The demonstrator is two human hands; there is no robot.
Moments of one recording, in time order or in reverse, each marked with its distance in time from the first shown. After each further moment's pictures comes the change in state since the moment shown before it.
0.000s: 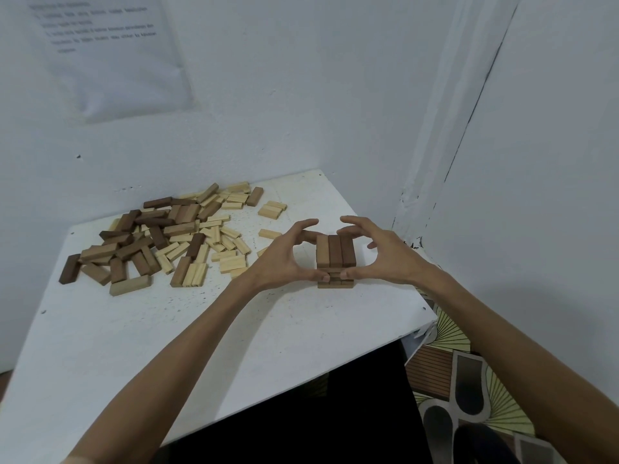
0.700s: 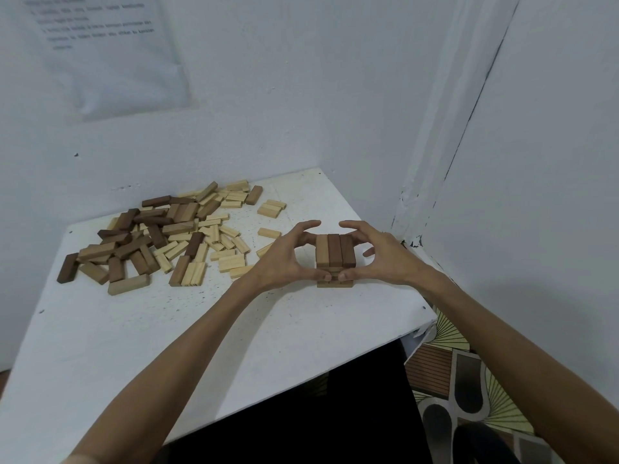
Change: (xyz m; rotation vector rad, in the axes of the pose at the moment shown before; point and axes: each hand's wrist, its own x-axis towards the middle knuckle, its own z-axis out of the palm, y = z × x) left_hand 0.003 -0.004 0.005 -0.028 0.022 -0.017; right_hand 0.000 0.001 0.006 0.049 0.006 0.063
